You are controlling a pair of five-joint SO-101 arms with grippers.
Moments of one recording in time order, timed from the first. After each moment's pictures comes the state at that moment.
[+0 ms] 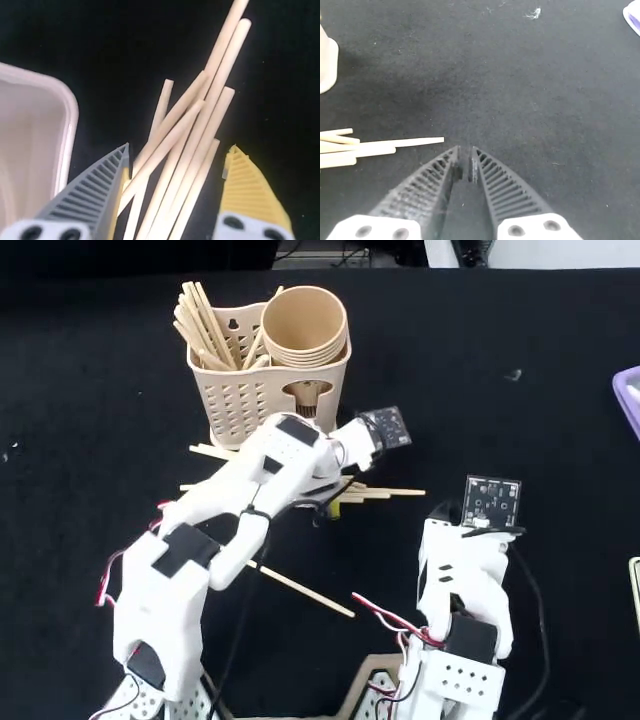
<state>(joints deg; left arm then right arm) 26.2 25.3 1.6 50.8 -43.8 16.4 -103.1 96.8 50.4 7.1</state>
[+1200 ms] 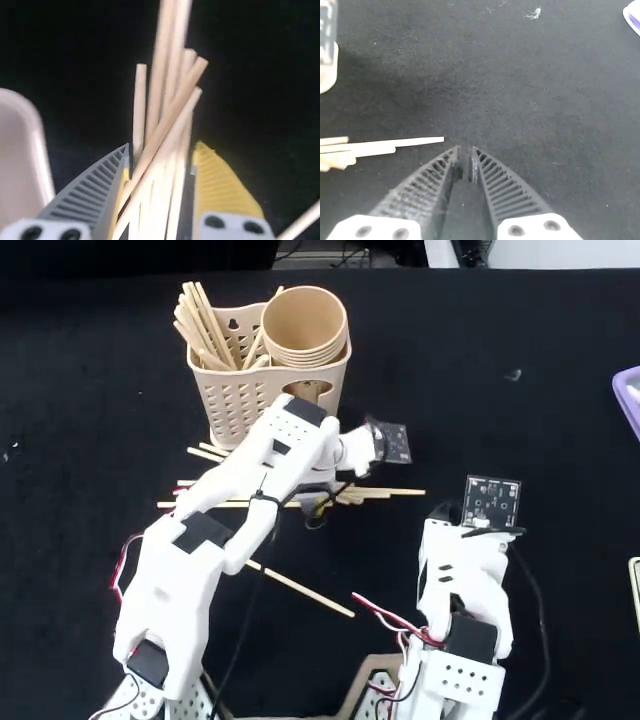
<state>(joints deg) 24.7 33.5 -12.9 71.5 -57.9 16.4 -103.1 96.8 50.4 7.1</state>
